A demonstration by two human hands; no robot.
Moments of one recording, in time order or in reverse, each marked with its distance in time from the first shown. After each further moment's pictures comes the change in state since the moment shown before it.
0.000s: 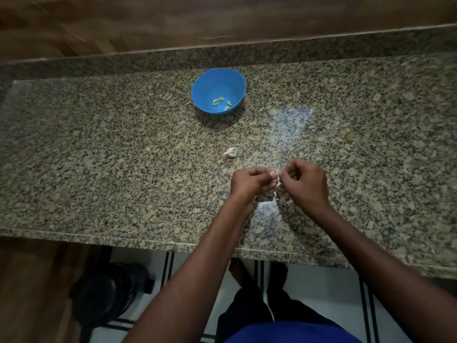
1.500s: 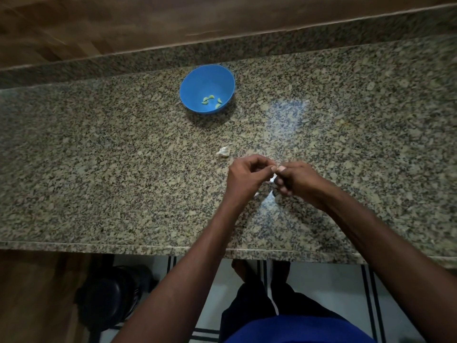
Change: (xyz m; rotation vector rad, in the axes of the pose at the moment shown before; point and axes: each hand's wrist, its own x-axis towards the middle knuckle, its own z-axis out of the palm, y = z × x) left_hand 0.010 0.000 -0.003 0.416 -0.100 0.425; right_hand 0.021 -0.003 -0.019 0.526 -0.568 0.532
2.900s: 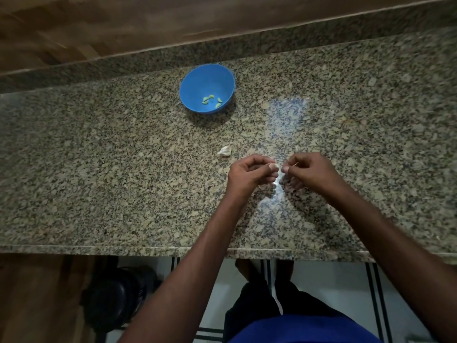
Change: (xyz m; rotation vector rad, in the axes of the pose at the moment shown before) left_hand -0.005 0.002 -0.001 -0.342 -0.035 -0.148; right_hand -0.008 0.000 -0.016 -0.336 0.271 -0.216
